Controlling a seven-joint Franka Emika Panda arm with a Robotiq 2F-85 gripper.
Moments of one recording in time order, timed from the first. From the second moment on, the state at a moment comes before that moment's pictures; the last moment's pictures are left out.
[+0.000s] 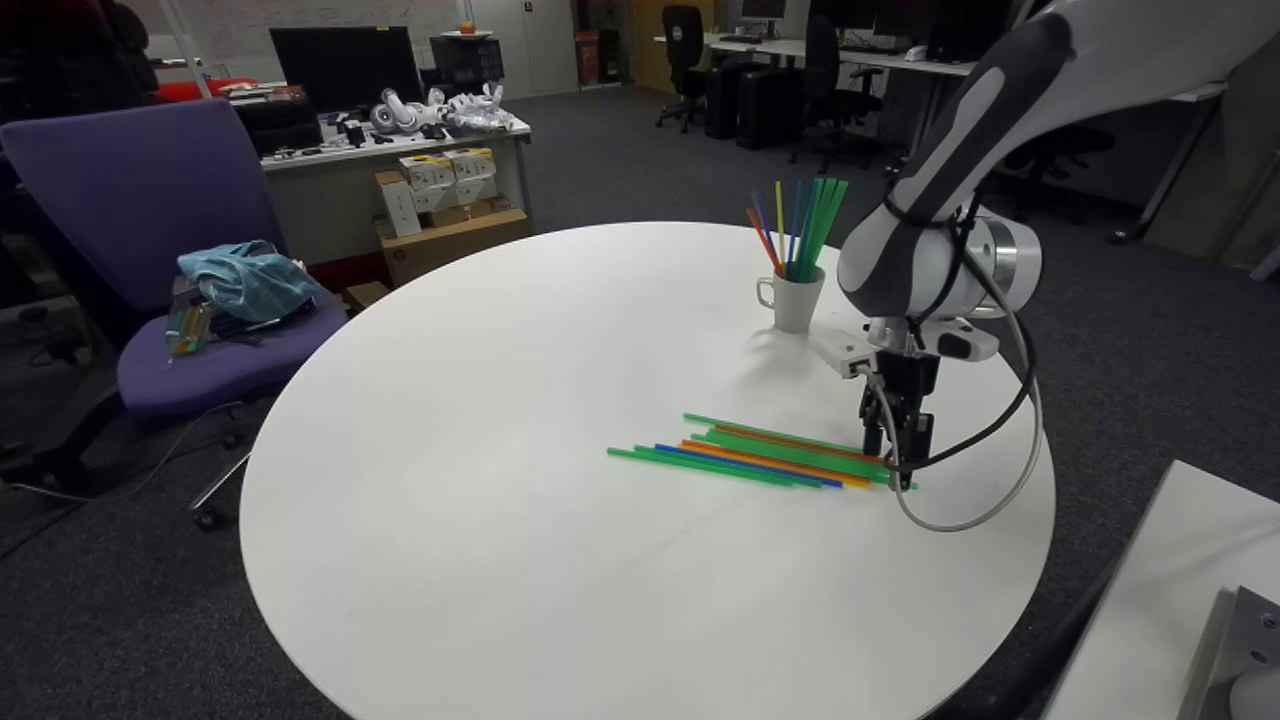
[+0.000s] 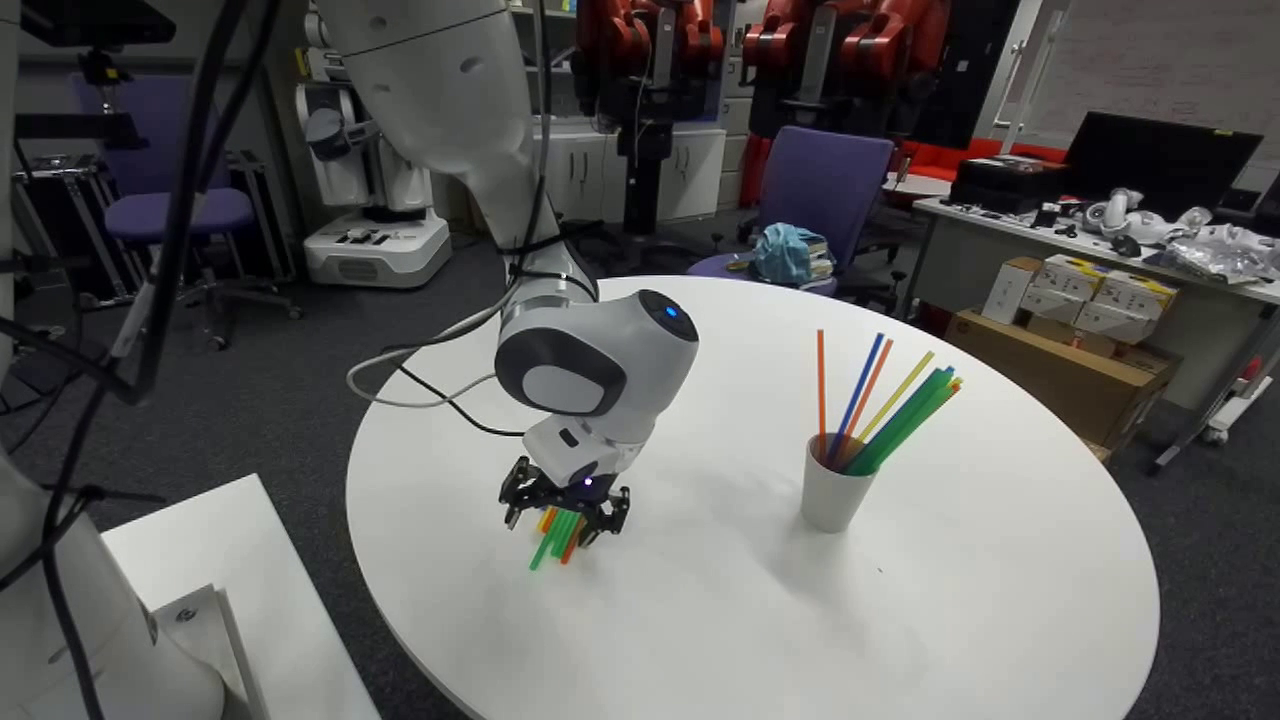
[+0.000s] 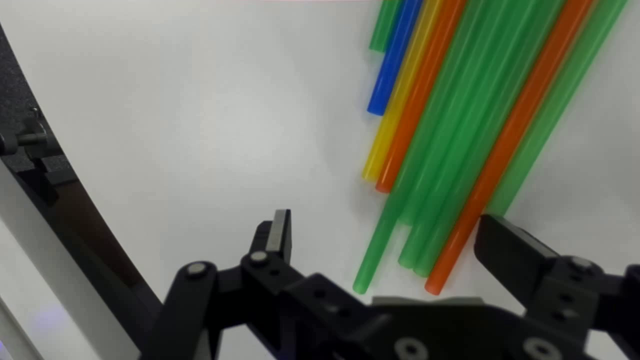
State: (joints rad) arm -0.08 0.39 -0.09 -2.45 0.50 2.51 1.67
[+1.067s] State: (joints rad) arm -0.10 0.39 -0.08 -2.44 0.53 2.55 1.62
